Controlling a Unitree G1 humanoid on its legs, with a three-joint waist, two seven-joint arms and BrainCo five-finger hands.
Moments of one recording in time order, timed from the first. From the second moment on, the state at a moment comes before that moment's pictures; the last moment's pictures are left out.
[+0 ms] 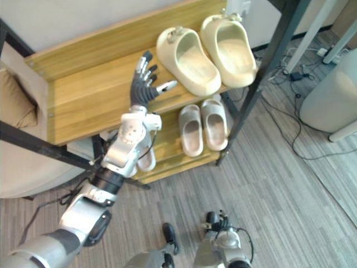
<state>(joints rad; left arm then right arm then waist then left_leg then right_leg) -0.76 0.07 -0.25 0.29 -0.20 -0.05 0.39 -0.07 -0.10 -0.03 0.93 -0.15 0.01 -0.18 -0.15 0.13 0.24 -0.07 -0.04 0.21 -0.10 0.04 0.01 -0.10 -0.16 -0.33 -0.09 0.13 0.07</state>
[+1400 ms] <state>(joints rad) 0.29 0.14 -0.51 0.19 -0.47 -0.01 0.04 -0.01 -0.07 0.17 1.04 -0.20 0.03 -0.17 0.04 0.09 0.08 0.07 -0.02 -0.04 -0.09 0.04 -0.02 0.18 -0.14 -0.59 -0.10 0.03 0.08</state>
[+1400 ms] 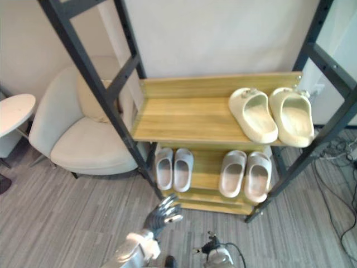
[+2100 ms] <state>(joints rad) 0.22 0.08 -0.03 0.77 -0.08 -0.06 0.13 0.00 -0.04 0.07 1.04 -0.20 -0.01 -0.15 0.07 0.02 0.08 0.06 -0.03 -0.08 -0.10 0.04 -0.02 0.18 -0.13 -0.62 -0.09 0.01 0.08</state>
